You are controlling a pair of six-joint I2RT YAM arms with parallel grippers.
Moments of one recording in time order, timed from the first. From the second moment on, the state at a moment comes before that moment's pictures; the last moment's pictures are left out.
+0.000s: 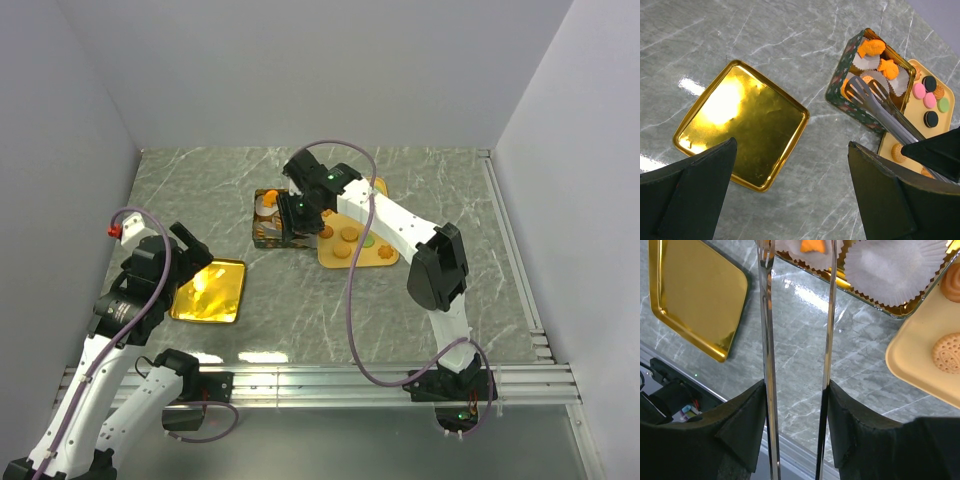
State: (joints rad) left arm -0.32 0.64 0.89 -0.85 -0.44 -0.80; right arm 0.76 2.08 1.99 -0.97 -0.18 0.46
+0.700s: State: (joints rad) left arm -0.32 0.65 0.89 -0.85 -0.44 -0.80; right arm 0.69 1.85 1.88 -0.97 -0.11 0.45
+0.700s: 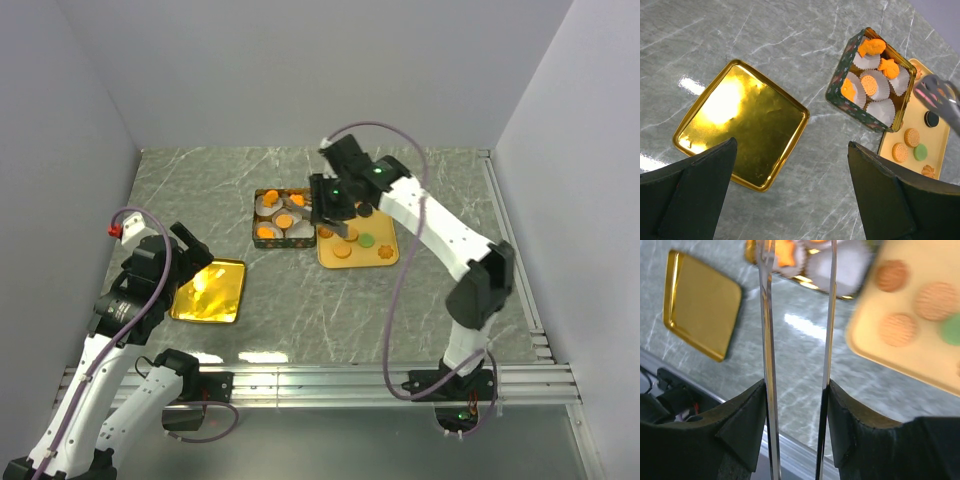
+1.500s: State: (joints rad) left arm -0.32 0.66 0.89 -0.84 -0.43 -0.80; right arm 0.55 1.63 1.51 -0.96 0.06 0.45
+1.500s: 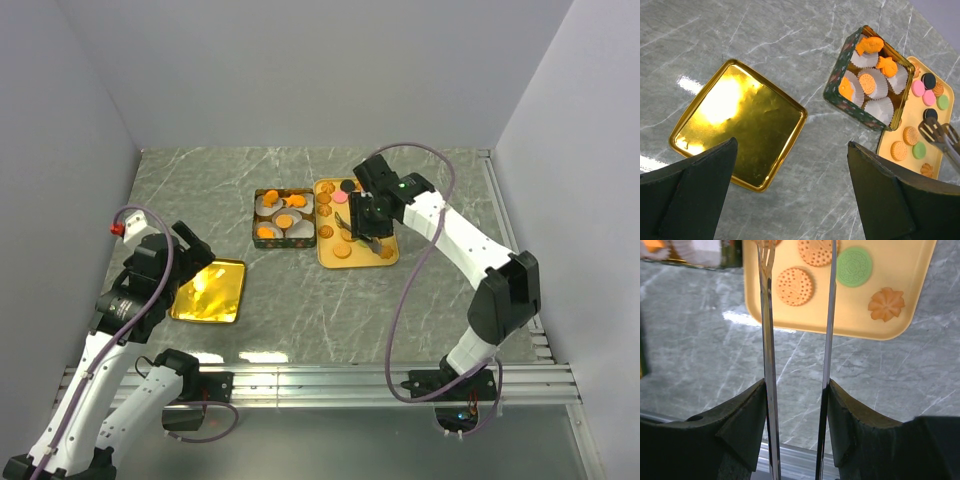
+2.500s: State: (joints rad) left arm -0.33 0.67 0.89 -0.84 -0.43 -0.80; right arm 0.55 1.70 1.46 -0.94 0.07 0.45
